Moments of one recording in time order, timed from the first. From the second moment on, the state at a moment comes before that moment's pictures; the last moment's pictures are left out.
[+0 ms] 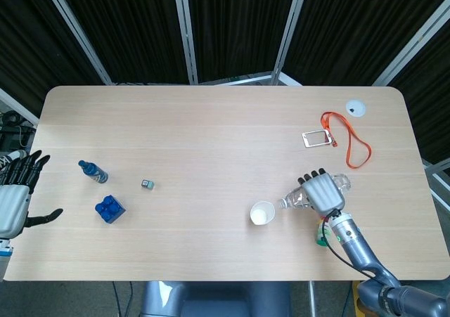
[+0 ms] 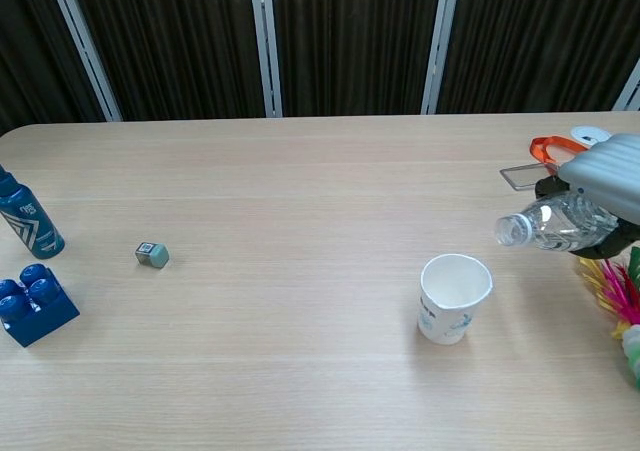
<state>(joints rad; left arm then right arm) -0.18 -1.00 -0.08 -1.83 1.41 1.40 0.10 0.51 -1.53 0.07 -1.22 -1.45 1.13 -0.45</state>
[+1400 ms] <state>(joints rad) -0.18 -0.99 -0.08 -1.83 1.41 1.40 0.10 0.51 -1.52 0.07 -1.27 -1.43 1.14 -0.50</state>
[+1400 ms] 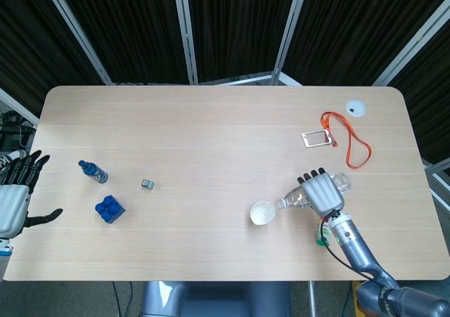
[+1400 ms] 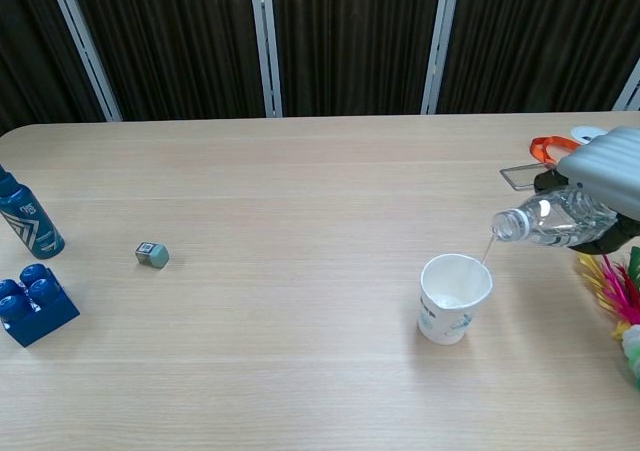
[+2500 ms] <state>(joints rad) -0.22 -1.01 -0.10 -1.80 1.31 1.32 0.11 0.62 -1.55 0.30 -1.23 -1.24 0.90 0.34</state>
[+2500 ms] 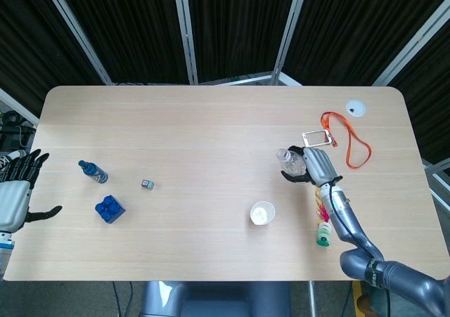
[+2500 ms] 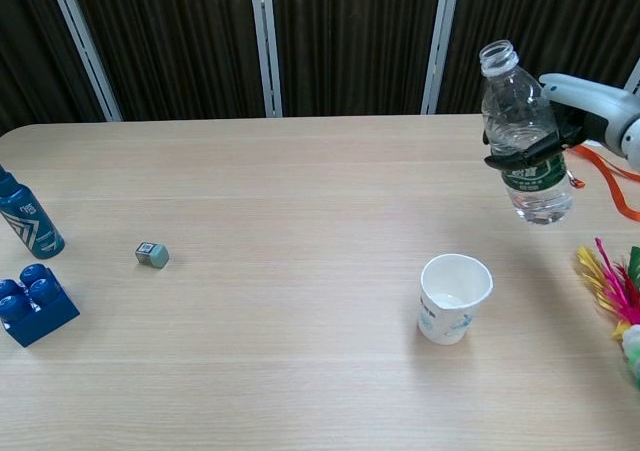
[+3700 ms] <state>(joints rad) -0.22 -1.02 -0.10 -1.80 1.28 1.31 0.13 0.64 -1.89 0.20 -0.64 -1.43 1.02 1.02</state>
